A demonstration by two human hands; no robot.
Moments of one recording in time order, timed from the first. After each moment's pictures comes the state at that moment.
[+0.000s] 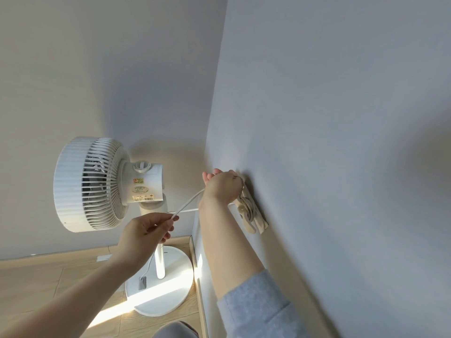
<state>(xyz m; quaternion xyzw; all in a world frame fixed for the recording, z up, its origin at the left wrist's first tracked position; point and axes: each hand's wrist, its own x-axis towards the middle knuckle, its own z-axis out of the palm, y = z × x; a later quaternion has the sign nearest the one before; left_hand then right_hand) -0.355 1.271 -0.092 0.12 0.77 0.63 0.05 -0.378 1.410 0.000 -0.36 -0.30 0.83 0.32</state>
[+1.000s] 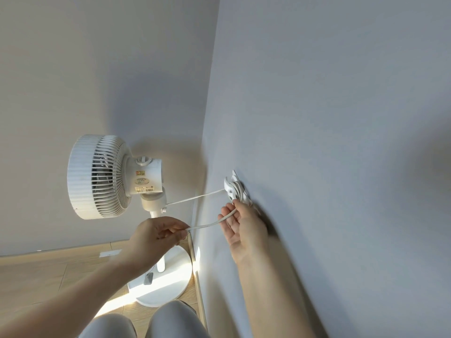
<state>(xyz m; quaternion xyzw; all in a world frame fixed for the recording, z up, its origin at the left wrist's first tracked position) -0.285 1.266 -0.070 0.21 0.80 0.55 0.09 -0.228 1.429 -0.018 -0.30 -0.36 0.87 0.15</state>
